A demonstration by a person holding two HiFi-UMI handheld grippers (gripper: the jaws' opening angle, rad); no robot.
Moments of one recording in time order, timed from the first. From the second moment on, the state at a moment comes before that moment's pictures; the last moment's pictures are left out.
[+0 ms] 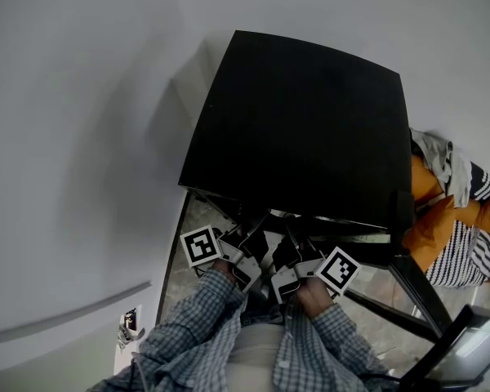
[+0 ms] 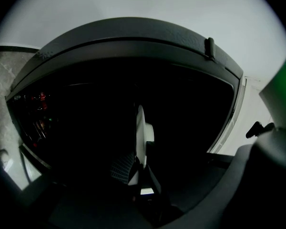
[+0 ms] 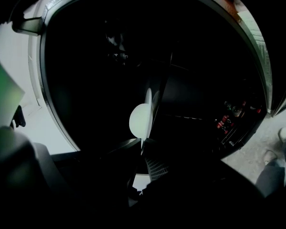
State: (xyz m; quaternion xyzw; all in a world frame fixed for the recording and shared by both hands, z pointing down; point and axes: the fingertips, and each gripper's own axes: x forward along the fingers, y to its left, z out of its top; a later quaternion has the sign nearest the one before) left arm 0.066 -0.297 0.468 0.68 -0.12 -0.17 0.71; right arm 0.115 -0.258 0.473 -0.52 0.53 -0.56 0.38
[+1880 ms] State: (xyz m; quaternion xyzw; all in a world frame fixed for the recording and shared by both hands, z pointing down) left arm 0.009 -0.276 0.454 0.79 -0.19 -0.10 0.57; right arm 0.101 -0.231 0.428 -0.57 0.71 -0.37 0.18
